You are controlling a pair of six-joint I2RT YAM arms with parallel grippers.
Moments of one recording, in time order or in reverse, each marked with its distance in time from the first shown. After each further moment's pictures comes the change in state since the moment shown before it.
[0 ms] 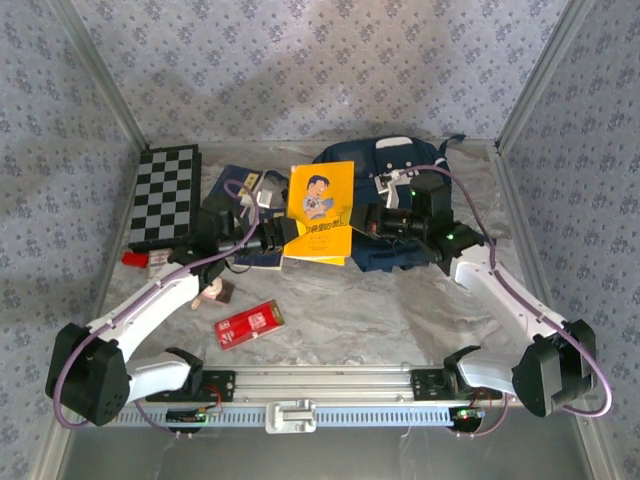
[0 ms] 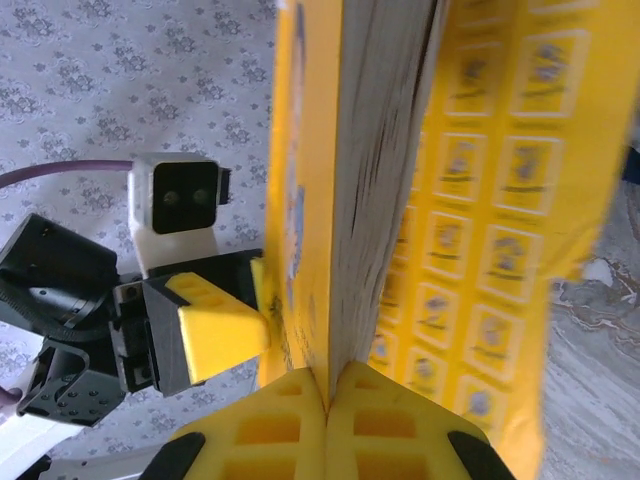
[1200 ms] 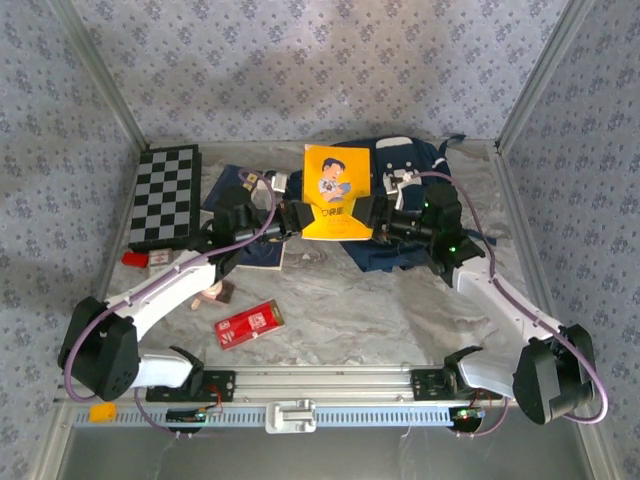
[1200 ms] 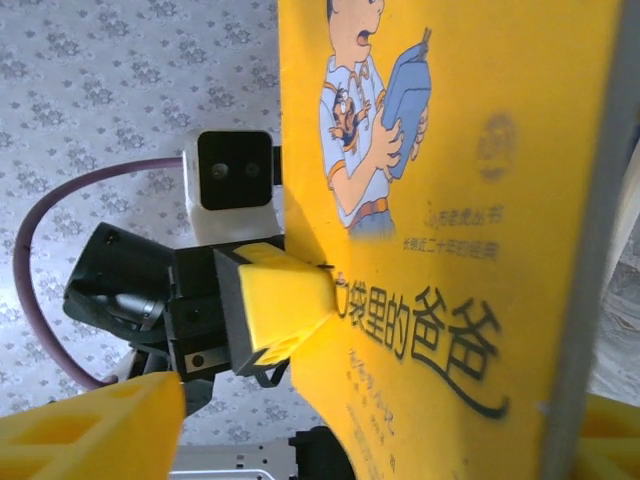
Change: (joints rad) left arm -0.085 0.135 0.085 0.201 -0.106 -0.098; right arm -0.051 -0.041 -0.164 0.360 -0.104 0.230
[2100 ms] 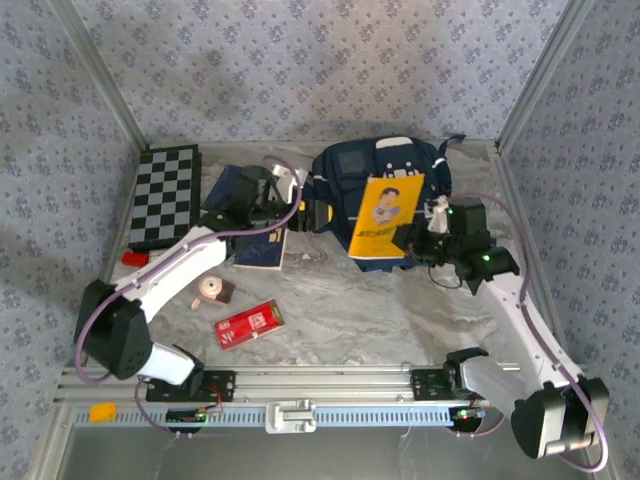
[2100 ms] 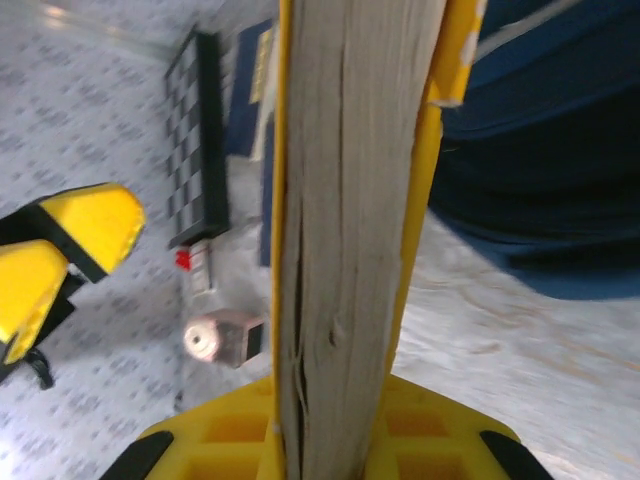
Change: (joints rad) left arm -0.040 0.156 0.295 -0.461 -0.169 0.608; right arm -0.203 -0.204 0.033 -0.764 0.261 -0.329
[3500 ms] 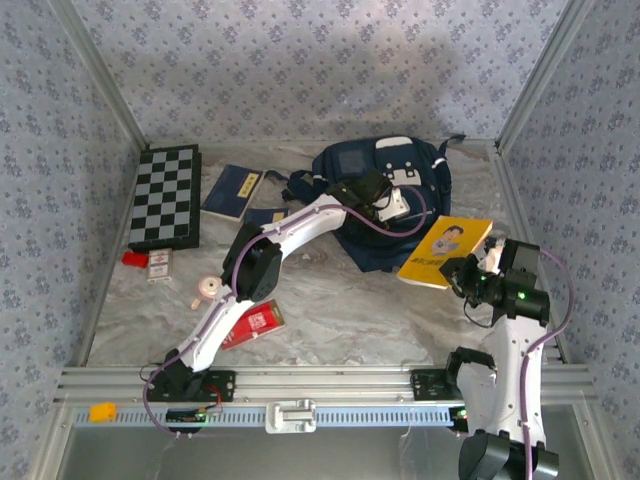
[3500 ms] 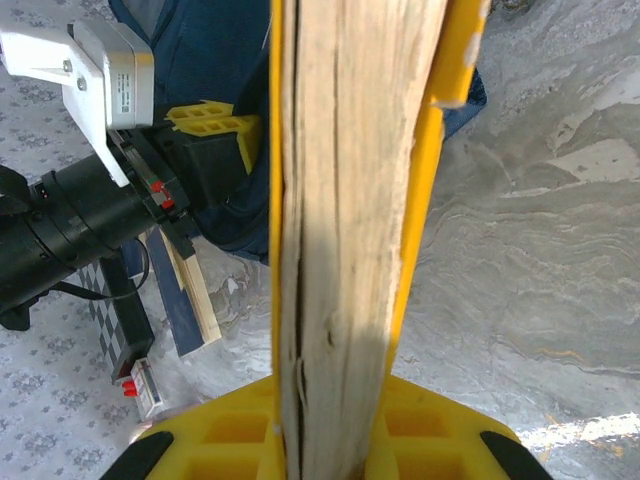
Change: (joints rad) left arm -0.250 0.979 1.058 -0.554 -0.308 0.757; right arm -0.462 -0.264 -0.113 -0.382 -0.036 -0.105
